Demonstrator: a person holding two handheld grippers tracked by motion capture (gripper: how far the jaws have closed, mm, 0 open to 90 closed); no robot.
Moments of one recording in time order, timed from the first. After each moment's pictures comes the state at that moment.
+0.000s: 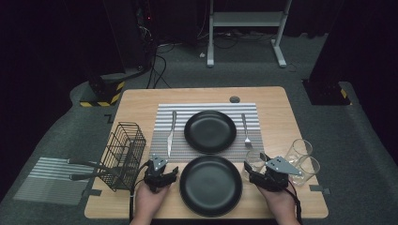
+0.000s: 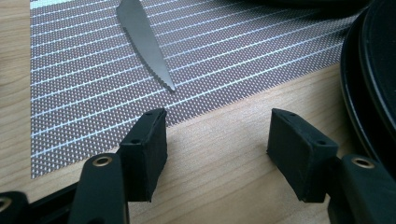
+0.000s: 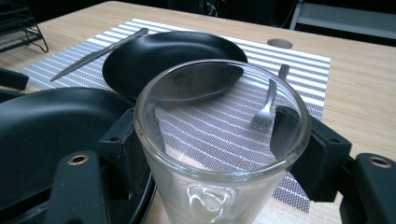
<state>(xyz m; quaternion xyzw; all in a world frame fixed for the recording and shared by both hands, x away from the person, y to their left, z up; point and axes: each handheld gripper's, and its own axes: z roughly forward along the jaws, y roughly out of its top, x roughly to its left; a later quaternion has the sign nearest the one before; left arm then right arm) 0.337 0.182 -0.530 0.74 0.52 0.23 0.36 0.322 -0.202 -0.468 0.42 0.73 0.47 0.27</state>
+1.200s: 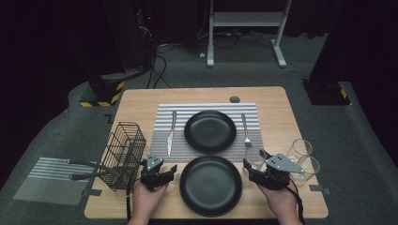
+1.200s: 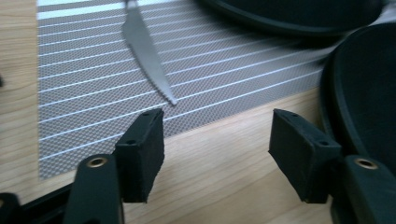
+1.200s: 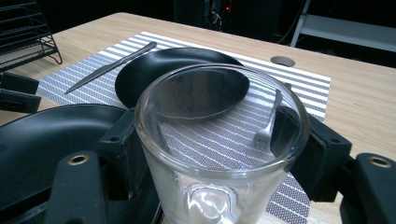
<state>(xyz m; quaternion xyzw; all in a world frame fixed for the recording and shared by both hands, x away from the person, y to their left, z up) 0.333 0.196 -0.518 0.72 0.52 0.21 0.40 0.320 -0.197 -0.447 0.41 0.73 0.48 0.27</state>
